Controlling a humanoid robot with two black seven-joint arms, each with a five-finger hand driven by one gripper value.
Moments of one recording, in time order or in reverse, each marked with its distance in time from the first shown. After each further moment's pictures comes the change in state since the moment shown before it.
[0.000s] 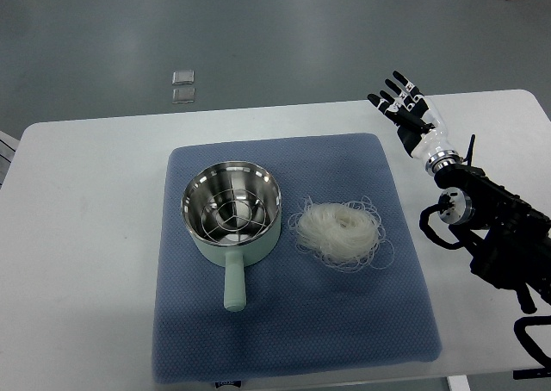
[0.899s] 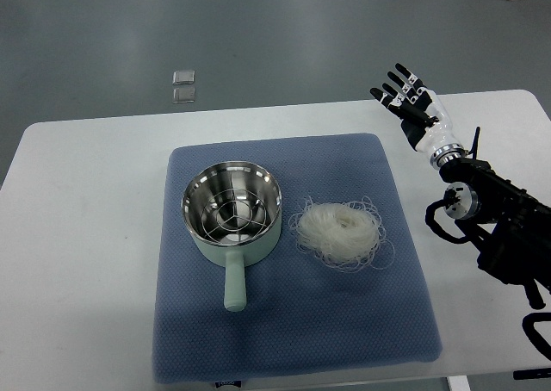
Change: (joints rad) left arm -0.001 0.000 0.000 0.000 0.000 0.000 0.000; right arm 0.008 -0.048 -0.018 0.038 -0.015 0.000 0.000
